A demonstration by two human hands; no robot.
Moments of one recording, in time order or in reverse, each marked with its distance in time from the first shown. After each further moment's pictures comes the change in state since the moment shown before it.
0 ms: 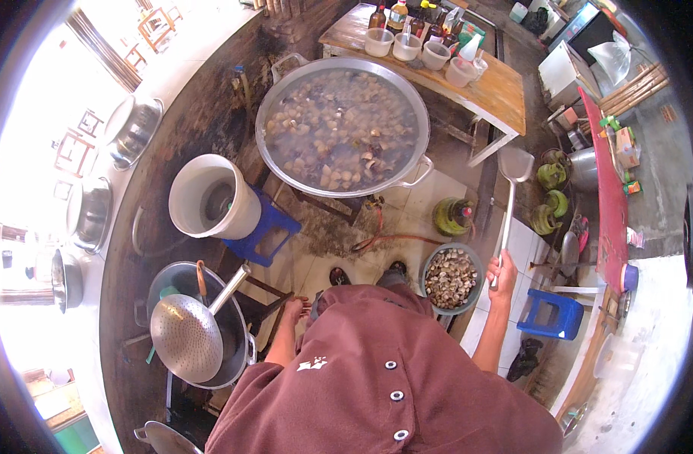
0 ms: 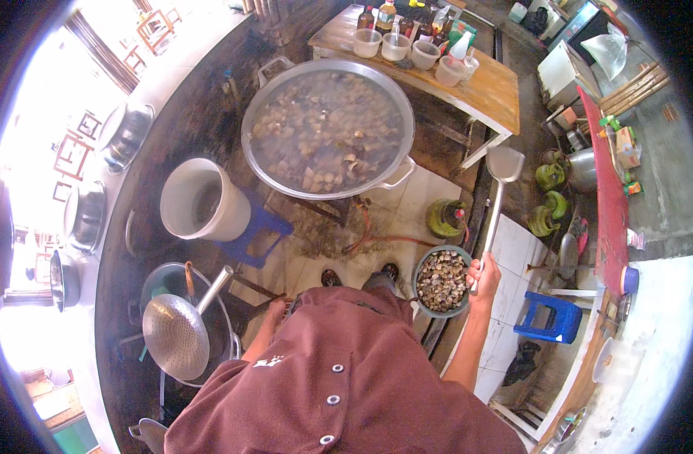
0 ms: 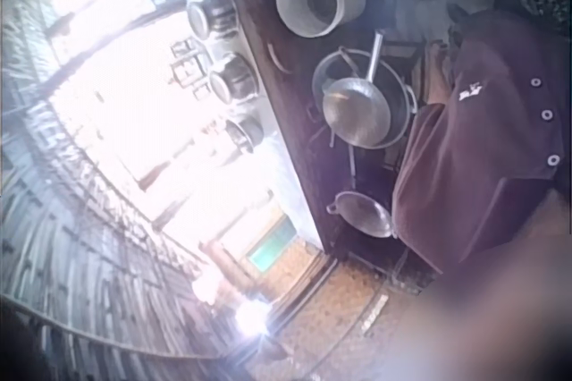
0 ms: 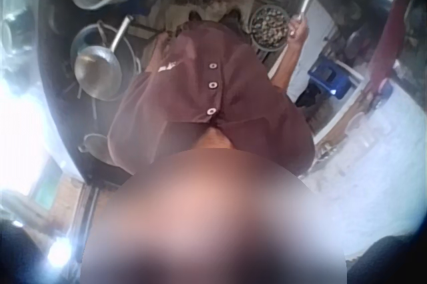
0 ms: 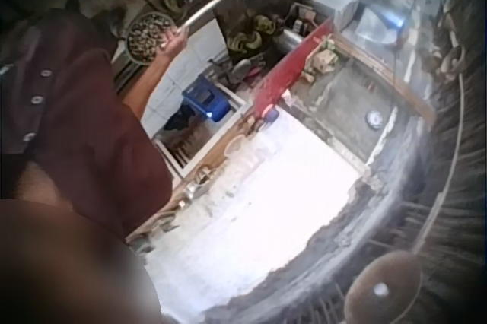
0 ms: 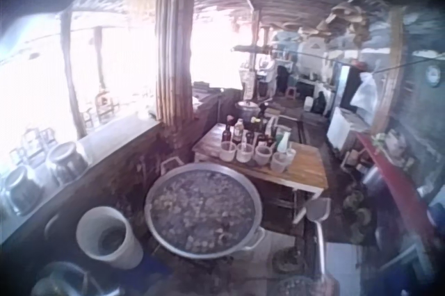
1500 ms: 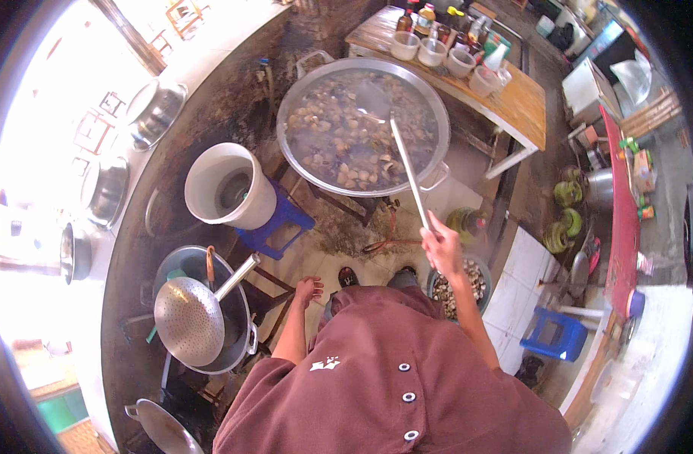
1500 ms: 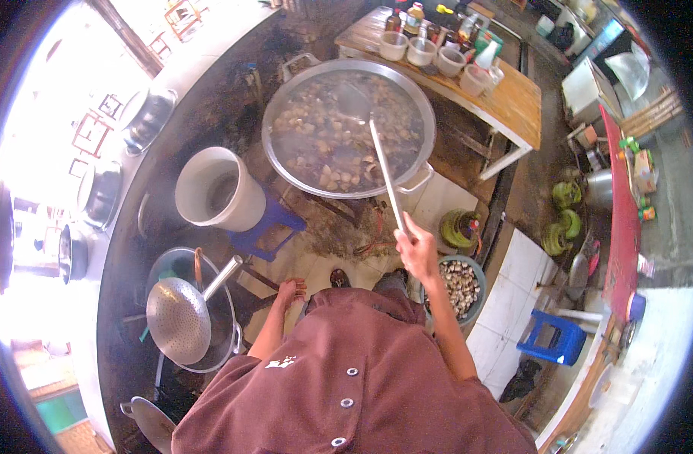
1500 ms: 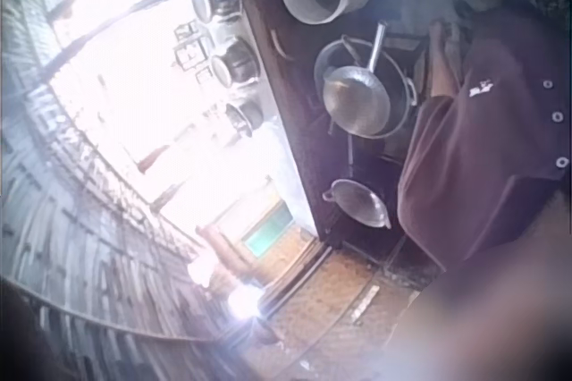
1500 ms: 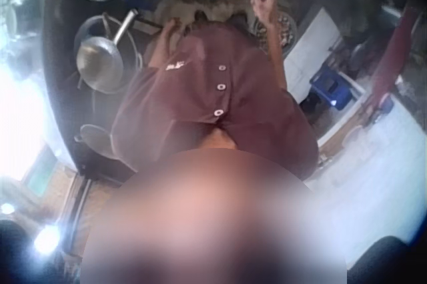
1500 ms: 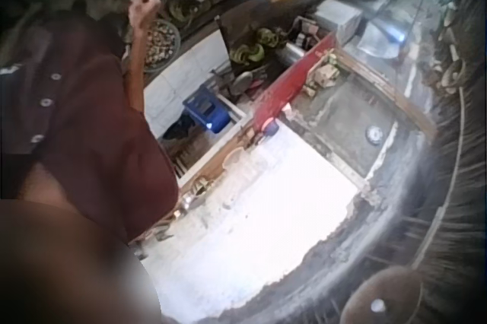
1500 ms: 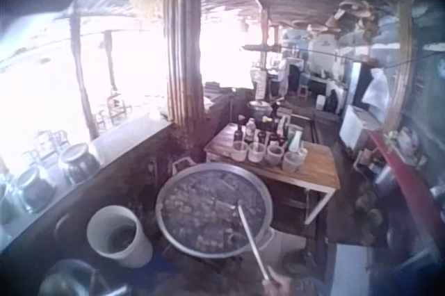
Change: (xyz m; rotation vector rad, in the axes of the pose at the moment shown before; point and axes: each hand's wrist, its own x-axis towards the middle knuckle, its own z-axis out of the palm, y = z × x) left_hand -0.001 0.035 0.022 -0.136 -0.103 0.182; right_hand -0.024 0.062 0.156 -0.712 -0.637 -0.146
